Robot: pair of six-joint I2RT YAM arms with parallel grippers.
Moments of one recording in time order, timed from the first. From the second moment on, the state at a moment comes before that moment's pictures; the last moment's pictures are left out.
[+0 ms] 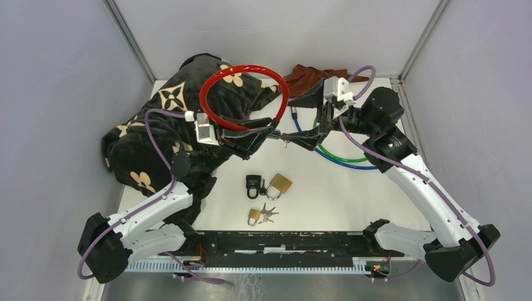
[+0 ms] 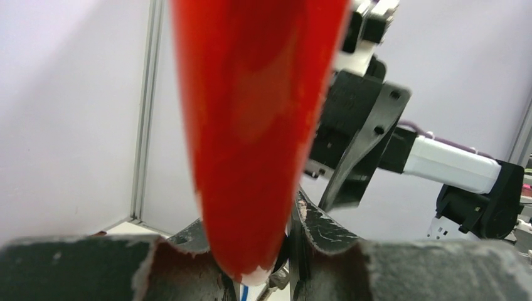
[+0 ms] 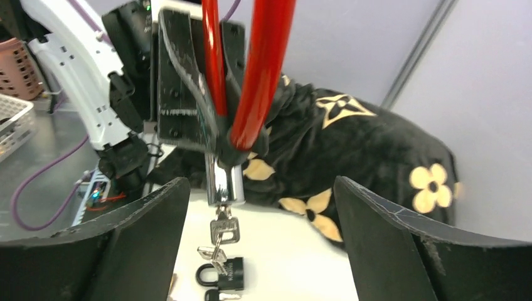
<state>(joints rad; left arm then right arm) -0.75 1.03 0.66 1.08 0.32 -0.48 0.54 1.12 1.27 0.04 -0.88 -0.05</state>
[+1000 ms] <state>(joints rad) -0.75 1.03 0.66 1.10 0.30 -0.47 0.66 1.23 1.18 0.17 -0.92 0.00</state>
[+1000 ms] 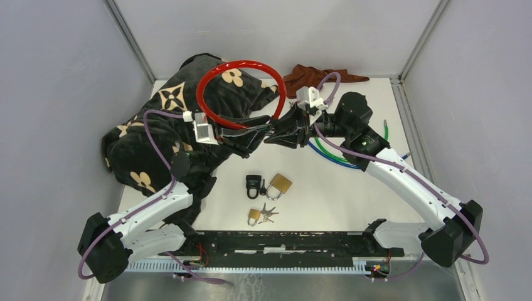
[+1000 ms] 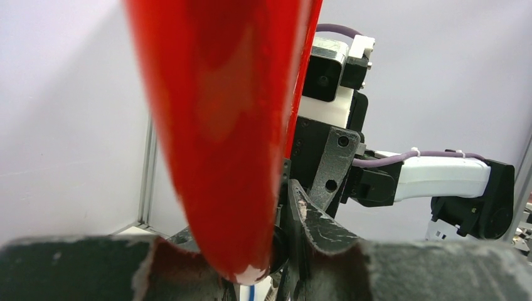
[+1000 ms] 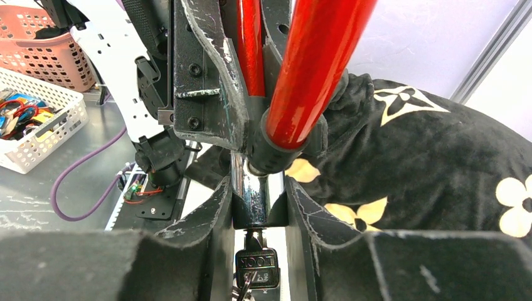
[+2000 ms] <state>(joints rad) -0.73 0.98 0.64 1.09 0.32 -0.49 0.63 1.21 1.16 0.25 -0.94 0.02</state>
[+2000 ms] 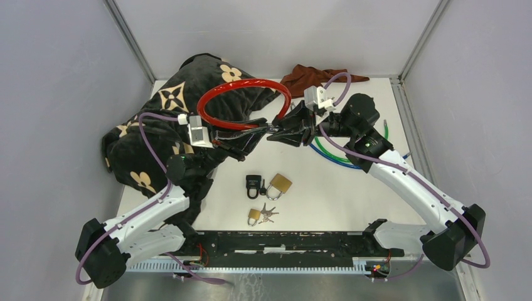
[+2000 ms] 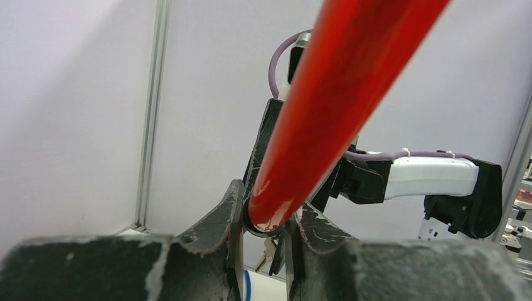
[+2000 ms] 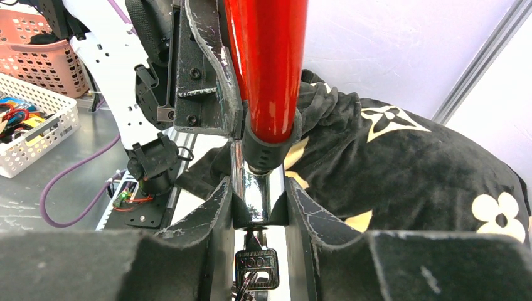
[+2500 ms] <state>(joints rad) -0.72 0.98 0.63 1.04 0.21 -0.55 0.63 1.18 1.16 0.25 -0.90 0.01</state>
